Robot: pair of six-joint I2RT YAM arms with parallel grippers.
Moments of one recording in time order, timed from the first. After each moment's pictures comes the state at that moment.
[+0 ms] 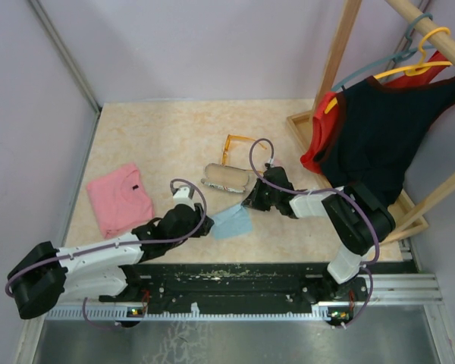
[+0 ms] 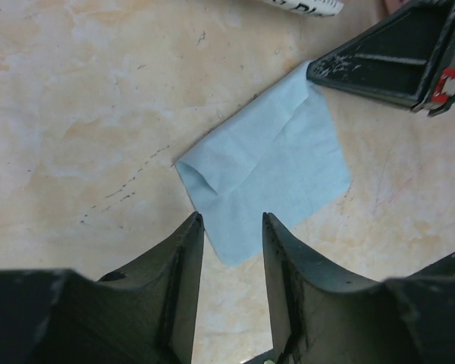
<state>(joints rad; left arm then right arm) -0.97 1.08 0.40 0.04 -0.36 -0.78 0.56 1.67 0.66 0.28 -0.21 0.86</state>
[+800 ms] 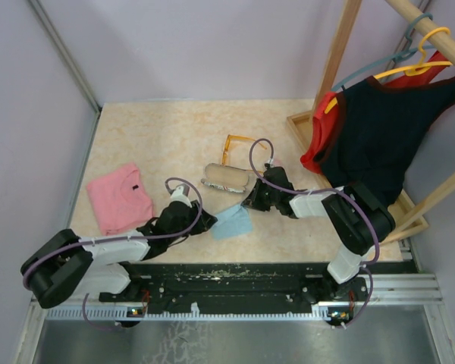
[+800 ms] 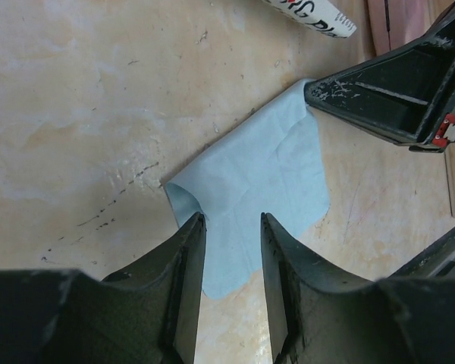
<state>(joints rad) -0.82 1.22 0.29 0.41 -0.16 -0.92 0.56 1.67 0.66 0.28 -0.22 0.86</state>
